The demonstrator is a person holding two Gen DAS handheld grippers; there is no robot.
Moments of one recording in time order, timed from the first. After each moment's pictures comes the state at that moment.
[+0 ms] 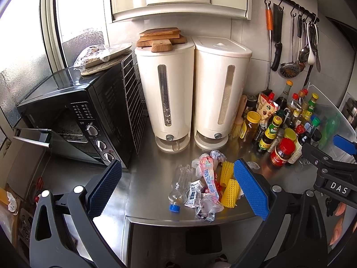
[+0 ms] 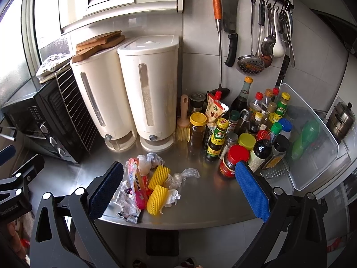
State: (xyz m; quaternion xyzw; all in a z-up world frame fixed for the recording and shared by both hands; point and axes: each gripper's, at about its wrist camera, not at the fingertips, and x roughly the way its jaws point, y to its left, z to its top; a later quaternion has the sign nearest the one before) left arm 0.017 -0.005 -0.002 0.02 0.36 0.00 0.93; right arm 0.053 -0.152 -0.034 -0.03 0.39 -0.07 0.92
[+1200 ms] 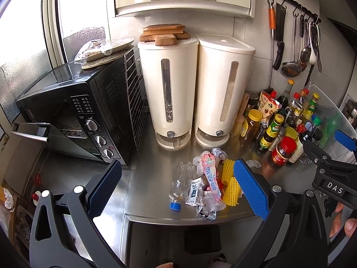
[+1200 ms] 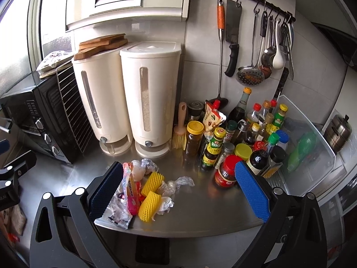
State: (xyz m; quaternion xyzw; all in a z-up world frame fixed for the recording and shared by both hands) left arm 0.015 0.004 -0.016 0.02 0.36 0.00 0.93; right arm 0.053 -0.148 -0.046 -0.07 0.35 -0.07 0.93
